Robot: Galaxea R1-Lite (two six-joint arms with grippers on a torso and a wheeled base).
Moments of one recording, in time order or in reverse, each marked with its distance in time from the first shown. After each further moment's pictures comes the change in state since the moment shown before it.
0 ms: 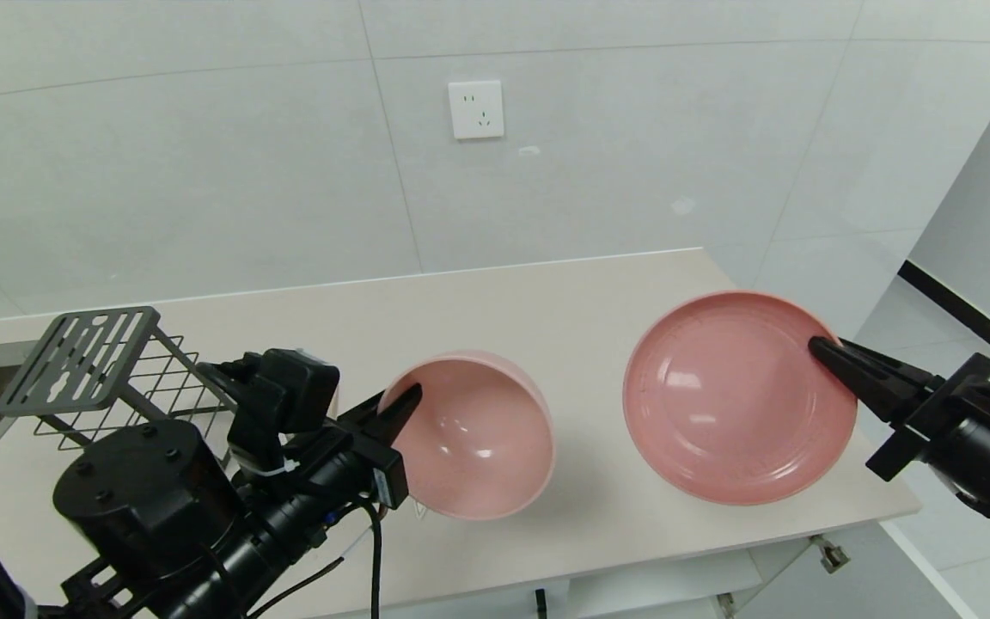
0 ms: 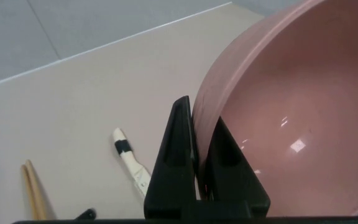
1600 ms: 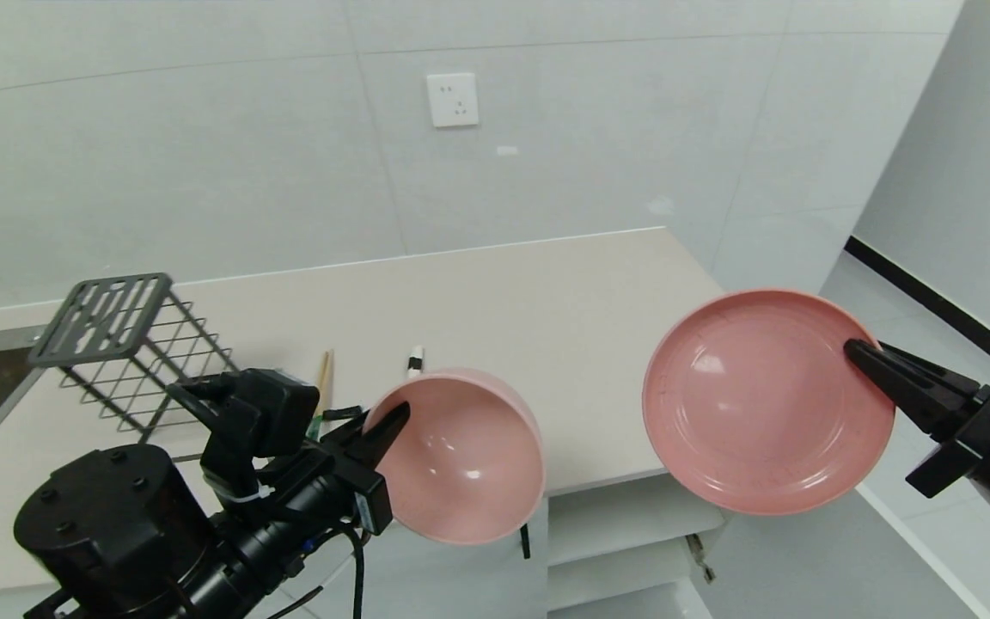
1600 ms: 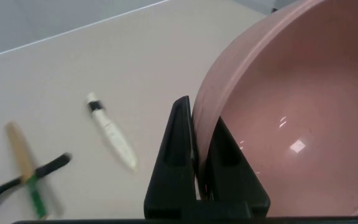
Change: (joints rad) left arm -0.008 -0.039 0.071 -0.001 0.008 -0.007; right arm -0.024 -0.084 0.054 0.000 0.000 0.002
